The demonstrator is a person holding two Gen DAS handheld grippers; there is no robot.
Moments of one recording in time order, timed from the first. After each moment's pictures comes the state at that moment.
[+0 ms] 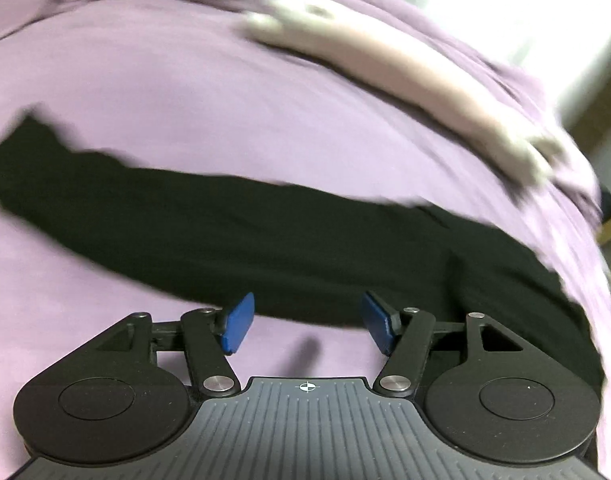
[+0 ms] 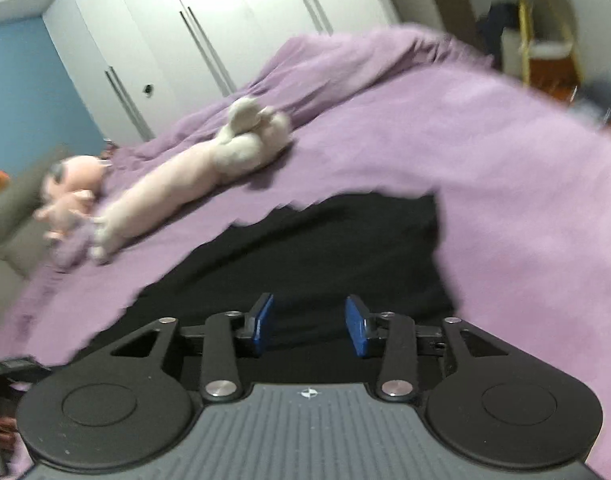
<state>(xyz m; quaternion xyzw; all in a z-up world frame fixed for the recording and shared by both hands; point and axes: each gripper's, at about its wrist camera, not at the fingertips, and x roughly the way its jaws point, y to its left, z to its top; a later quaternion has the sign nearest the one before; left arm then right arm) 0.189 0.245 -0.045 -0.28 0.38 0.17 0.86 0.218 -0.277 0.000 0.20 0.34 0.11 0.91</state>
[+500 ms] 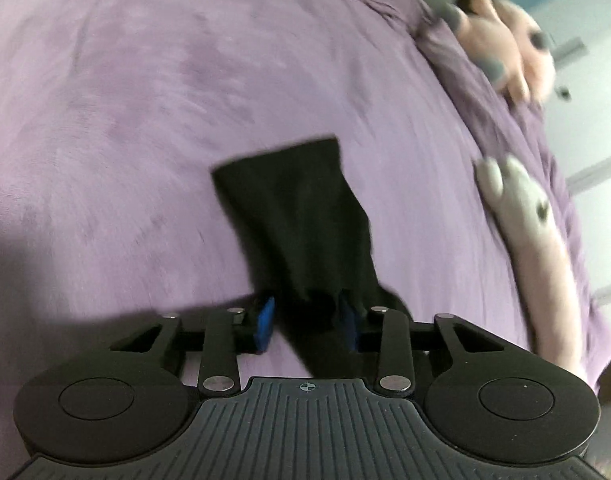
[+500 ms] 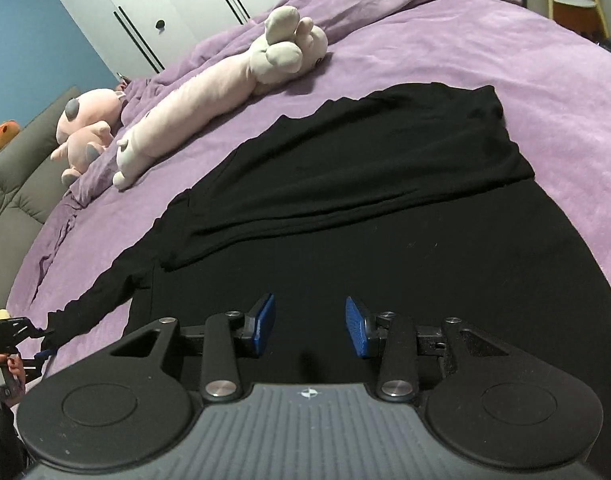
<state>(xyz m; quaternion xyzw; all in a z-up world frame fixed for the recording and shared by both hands) 0.115 0.433 -0.089 -0.53 0.26 0.35 0.73 0.181 -0.208 -0.020 0.18 0.42 0.14 0.88</state>
